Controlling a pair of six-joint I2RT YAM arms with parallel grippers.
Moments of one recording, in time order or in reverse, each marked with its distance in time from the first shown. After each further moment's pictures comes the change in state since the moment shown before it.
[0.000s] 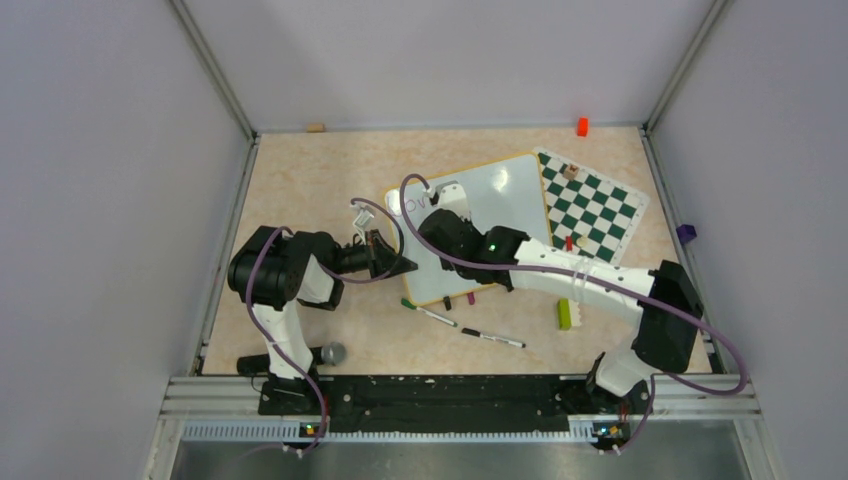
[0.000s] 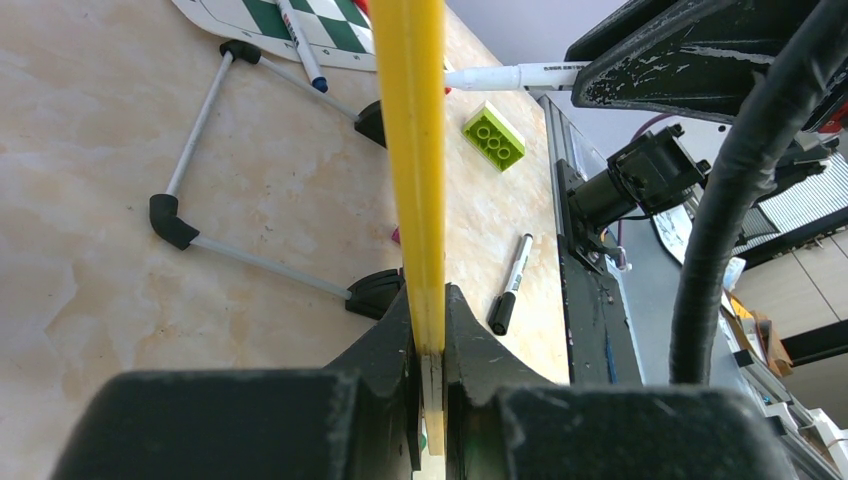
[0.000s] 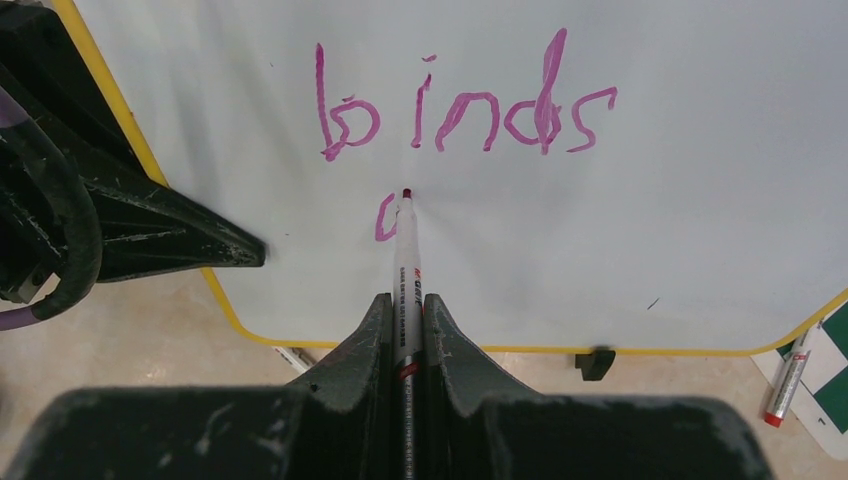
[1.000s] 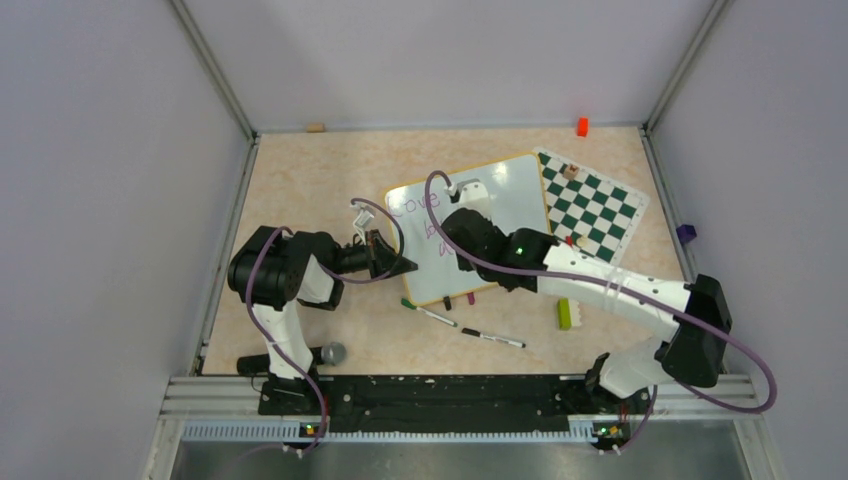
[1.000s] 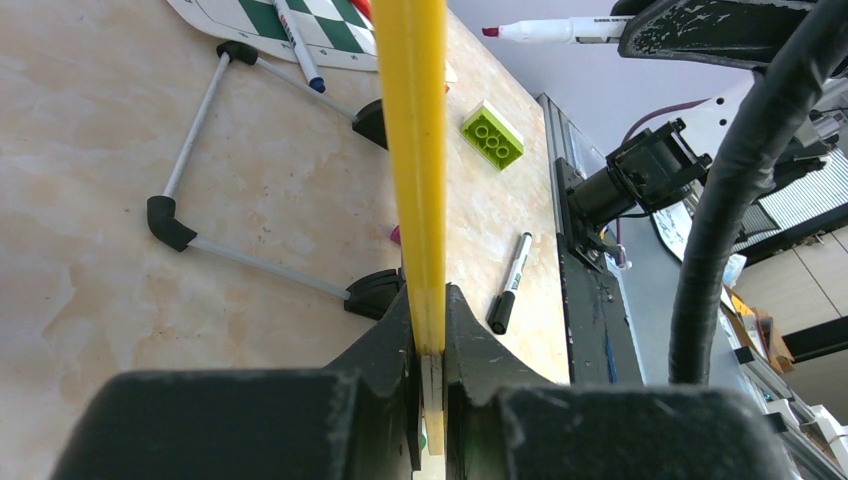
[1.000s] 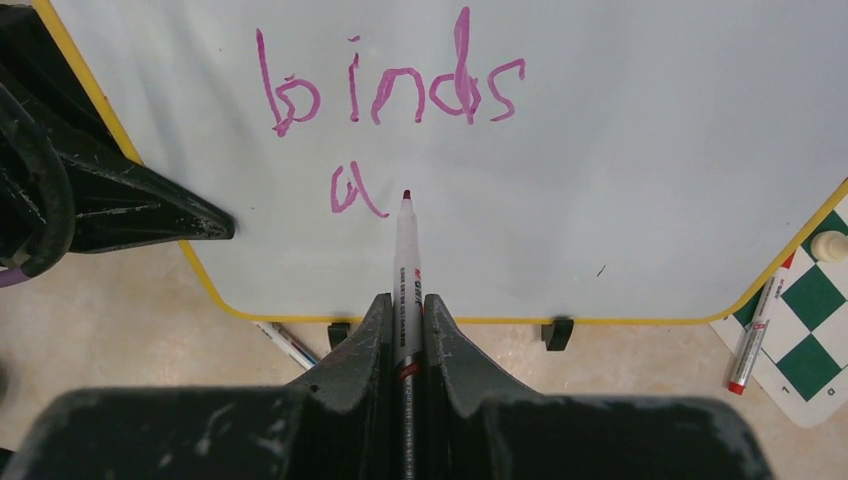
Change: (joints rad) left arm 0.000 0.000 0.000 0.003 0.005 0.003; right arm -0.015 -0.140 -0.066 -0.042 -0.007 0.008
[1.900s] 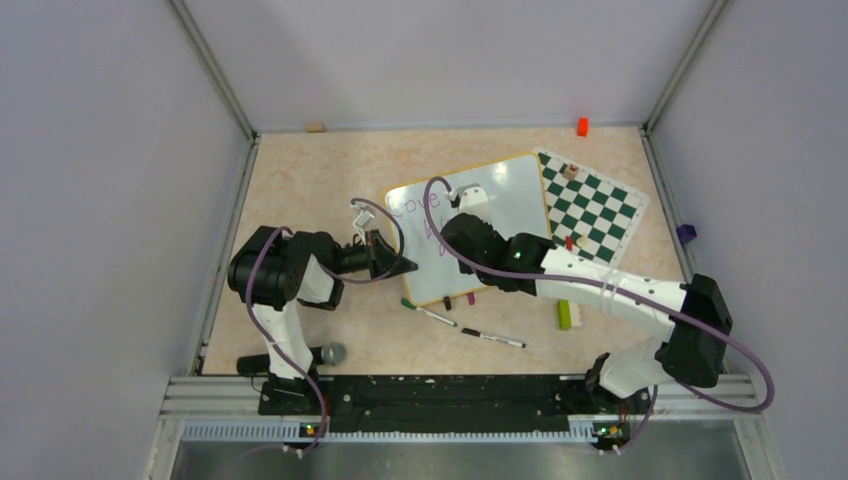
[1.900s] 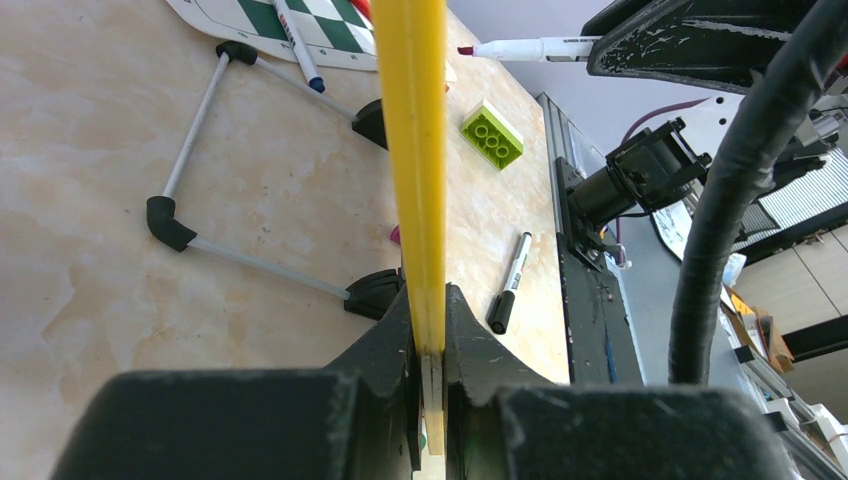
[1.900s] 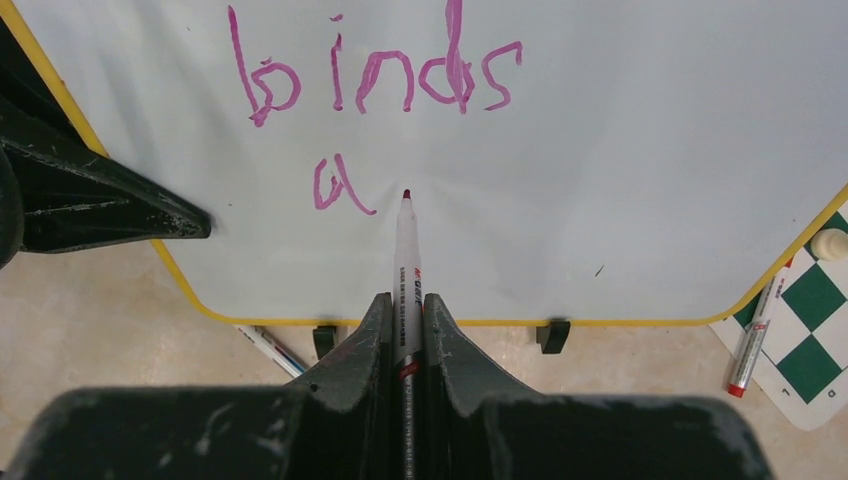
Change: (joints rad) left arm 0.000 0.000 0.001 0.000 0.001 0.000; right arm -0.003 -0.002 -0.050 0.043 0.015 -0.010
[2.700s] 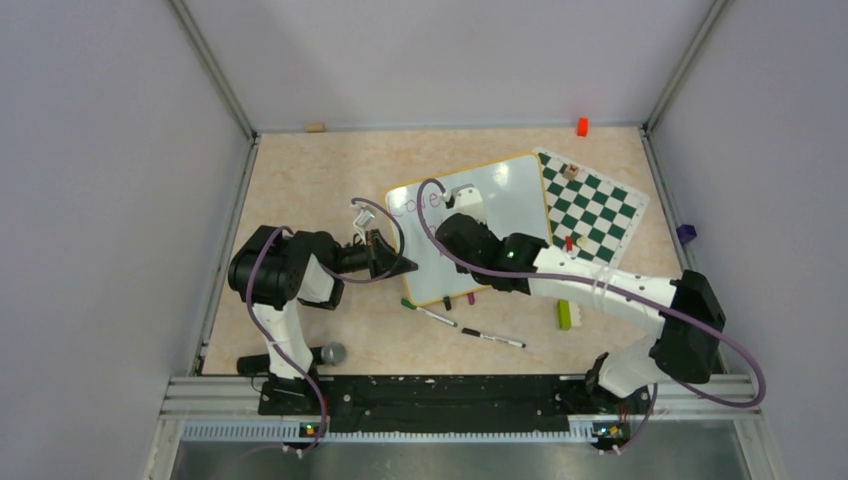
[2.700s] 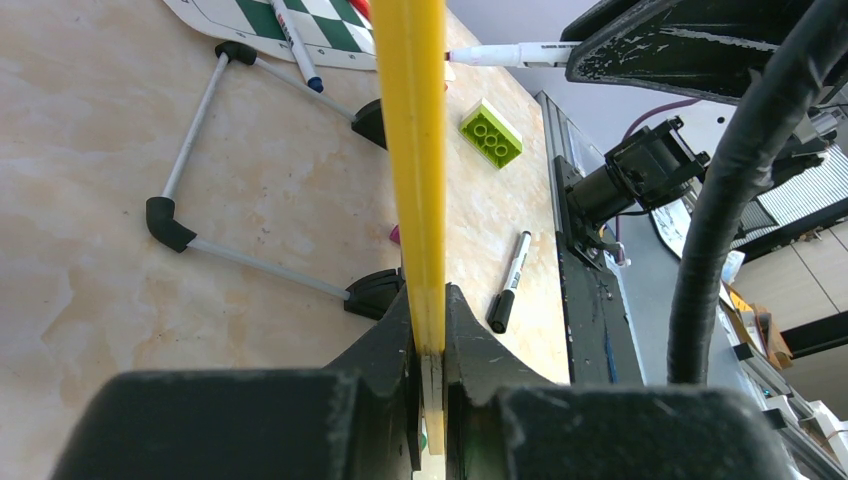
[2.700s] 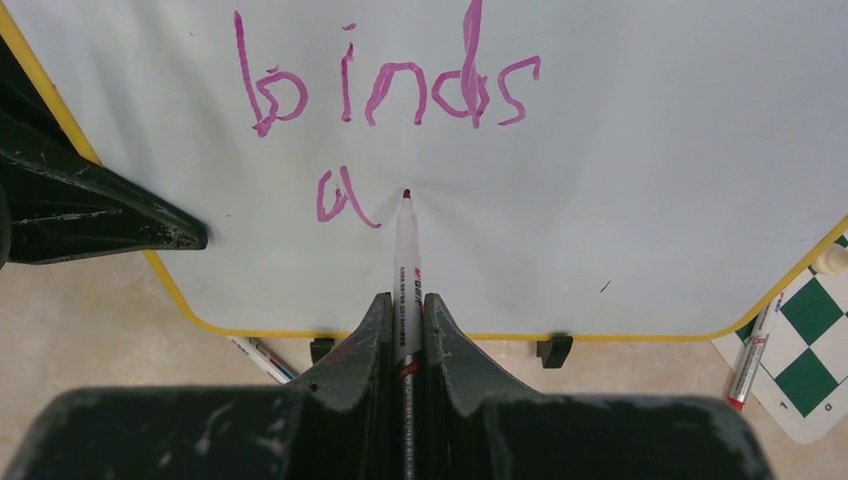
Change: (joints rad) left arm 0.000 0.005 0.005 0.001 0.006 0.000; right arm 0.000 0.031 -0.002 0.034 0.002 -0.027
